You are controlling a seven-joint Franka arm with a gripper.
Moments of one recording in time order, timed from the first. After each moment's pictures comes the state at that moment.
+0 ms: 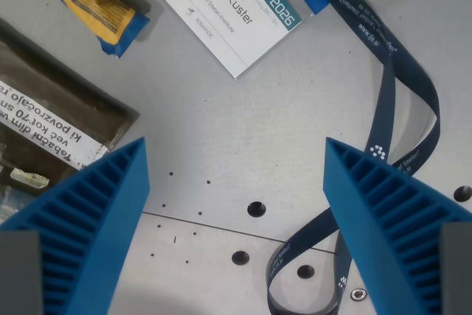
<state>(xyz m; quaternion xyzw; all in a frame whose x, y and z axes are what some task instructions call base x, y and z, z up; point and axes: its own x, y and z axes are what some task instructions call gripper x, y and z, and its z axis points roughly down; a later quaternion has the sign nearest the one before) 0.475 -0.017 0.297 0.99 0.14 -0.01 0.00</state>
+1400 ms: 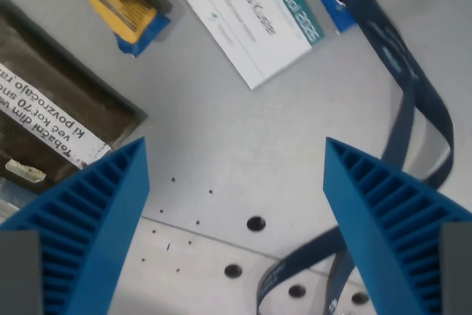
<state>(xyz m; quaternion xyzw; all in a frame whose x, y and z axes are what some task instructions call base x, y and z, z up) 0.480 0.005 0.275 0.98 0.20 -0.01 0.00</state>
